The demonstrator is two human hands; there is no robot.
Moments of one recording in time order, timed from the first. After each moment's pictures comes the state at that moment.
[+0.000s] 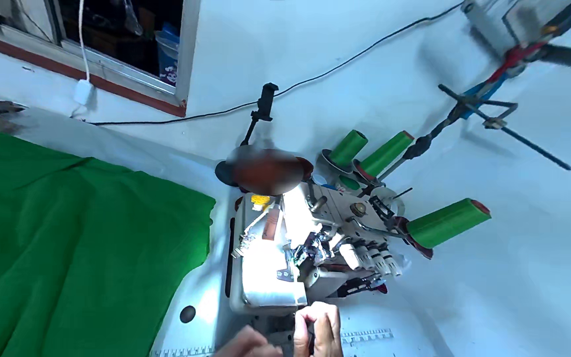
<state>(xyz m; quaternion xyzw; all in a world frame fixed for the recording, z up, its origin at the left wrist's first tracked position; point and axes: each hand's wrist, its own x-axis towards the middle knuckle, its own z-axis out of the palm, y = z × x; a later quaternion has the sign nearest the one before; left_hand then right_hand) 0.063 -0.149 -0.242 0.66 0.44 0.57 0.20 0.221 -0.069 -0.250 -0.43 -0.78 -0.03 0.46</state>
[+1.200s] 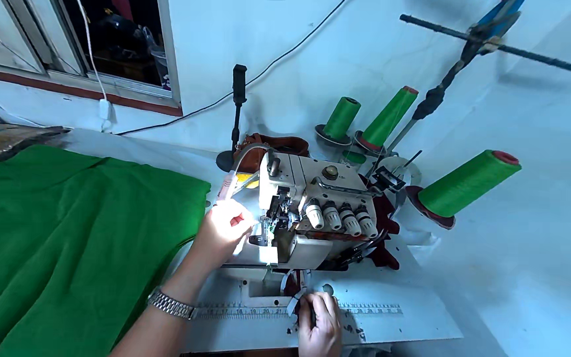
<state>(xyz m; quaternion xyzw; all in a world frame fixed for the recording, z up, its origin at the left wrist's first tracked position) 0.050 -0.040 -0.195 0.57 0.64 0.50 0.15 0.292 -0.055 -0.322 -0.49 -0.74 0.01 0.45</state>
